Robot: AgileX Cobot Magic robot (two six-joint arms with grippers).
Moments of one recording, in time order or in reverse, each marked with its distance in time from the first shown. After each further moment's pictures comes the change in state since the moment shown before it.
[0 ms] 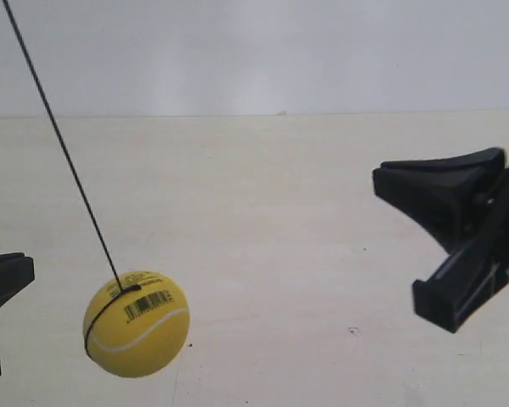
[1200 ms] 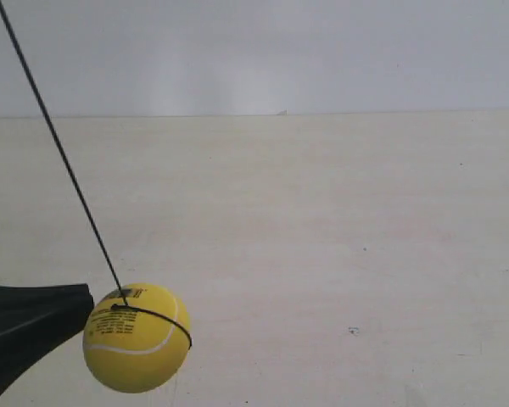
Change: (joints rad) left arm 0.000 0.000 0.000 0.128 -0.473 0.046; right arm 0.000 -0.582 0.284 0.006 -0.114 0.169
